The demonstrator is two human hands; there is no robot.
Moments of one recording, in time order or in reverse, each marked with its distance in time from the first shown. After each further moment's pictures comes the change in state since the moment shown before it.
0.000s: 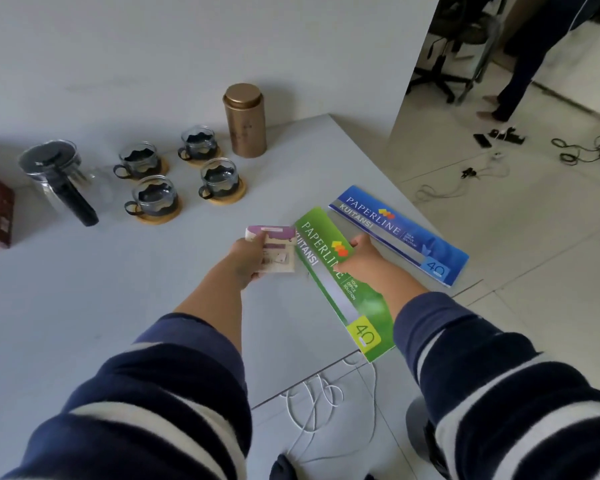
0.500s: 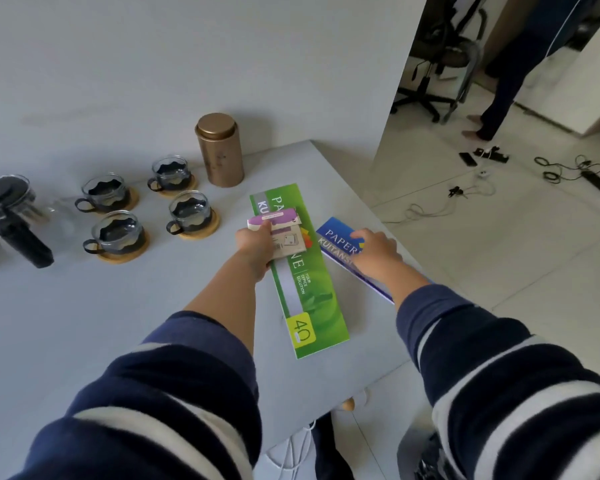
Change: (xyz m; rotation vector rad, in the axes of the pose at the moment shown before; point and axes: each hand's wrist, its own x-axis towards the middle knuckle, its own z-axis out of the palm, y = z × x) left_hand 0.036 0.074 0.073 -0.218 0.046 0.085; right_hand 0.079 -0.005 -0.074 -0.361 0.249 -0.124
